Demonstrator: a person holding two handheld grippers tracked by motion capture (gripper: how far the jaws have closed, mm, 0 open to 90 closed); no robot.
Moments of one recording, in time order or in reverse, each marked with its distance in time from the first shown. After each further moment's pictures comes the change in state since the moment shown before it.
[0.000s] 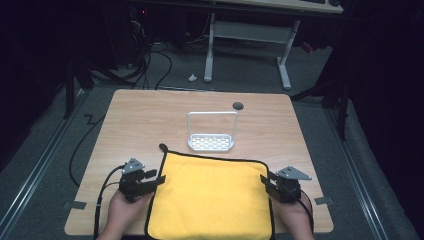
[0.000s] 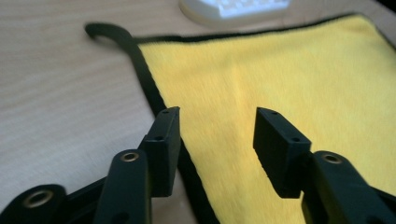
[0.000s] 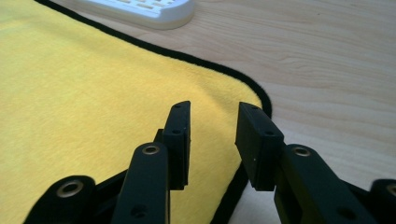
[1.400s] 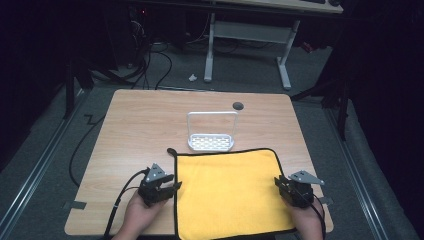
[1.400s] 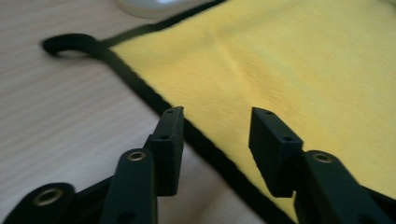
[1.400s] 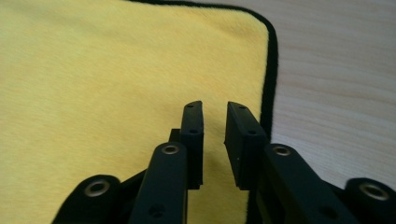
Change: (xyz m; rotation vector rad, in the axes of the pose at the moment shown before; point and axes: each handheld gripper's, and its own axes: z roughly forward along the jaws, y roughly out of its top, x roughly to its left) left arm -0.029 0.004 0.035 0.004 0.000 0.131; right arm -0.027 -0.017 -0.010 0.023 -0.067 -0.003
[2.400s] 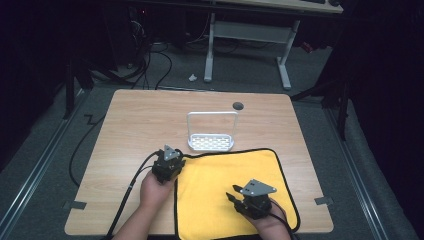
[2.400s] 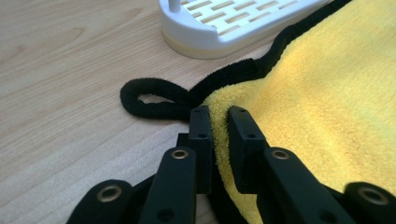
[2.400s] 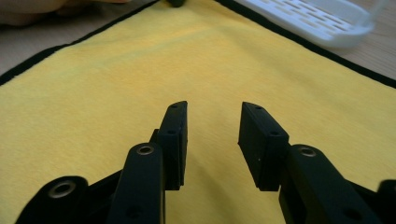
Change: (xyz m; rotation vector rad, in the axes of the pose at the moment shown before) left arm 0.019 0.035 0.055 0.028 0.104 -0.032; right arm 0.124 0.025 0.010 -0.016 0.325 -0.281
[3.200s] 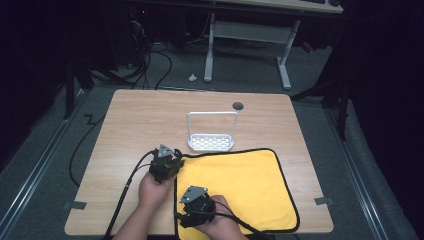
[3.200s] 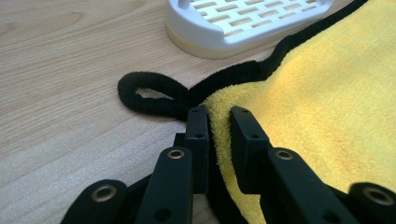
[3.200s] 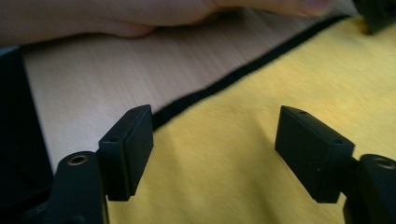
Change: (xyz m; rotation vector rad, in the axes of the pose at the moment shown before) left arm 0.006 -0.001 -0.001 -0.005 -0.040 -0.059; right arm 0.096 0.054 0.090 0.134 0.185 -0.183
